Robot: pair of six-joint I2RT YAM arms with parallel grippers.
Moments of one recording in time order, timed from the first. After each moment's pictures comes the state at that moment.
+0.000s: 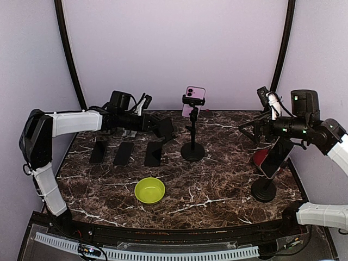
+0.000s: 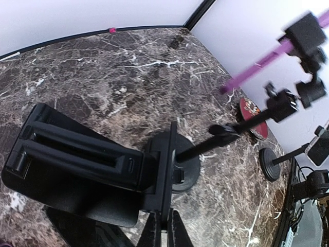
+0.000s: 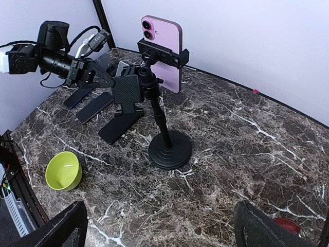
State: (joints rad) left arm -0.49 1.80 1.32 -0.09 0.52 -0.27; right arm 0.46 0.89 1.04 -0.63 -0.27 0.01
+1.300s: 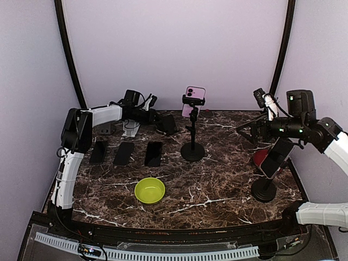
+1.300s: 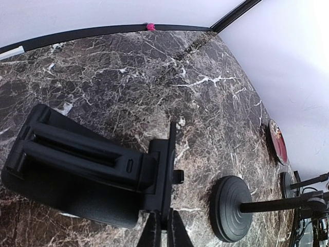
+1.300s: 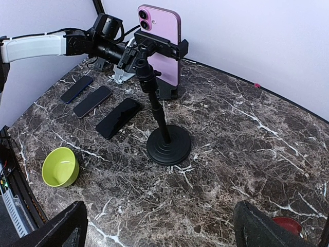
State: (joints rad) left arm -0.35 2.44 2.02 -0.28 0.70 -0.25; right arm 0.46 0.92 1.04 -0.62 -0.27 0.00
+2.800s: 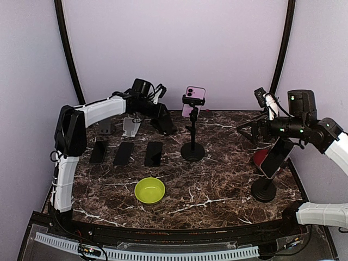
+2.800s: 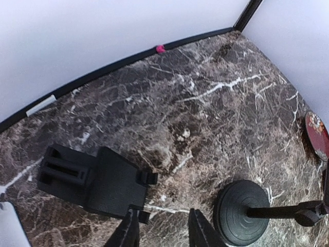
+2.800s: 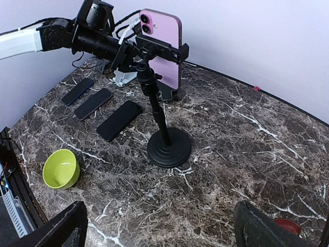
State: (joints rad) left arm -0.48 2.26 2.02 -0.41 0.30 -0.08; right arm 0.46 0.91 1.04 -0.62 -0.27 0.00
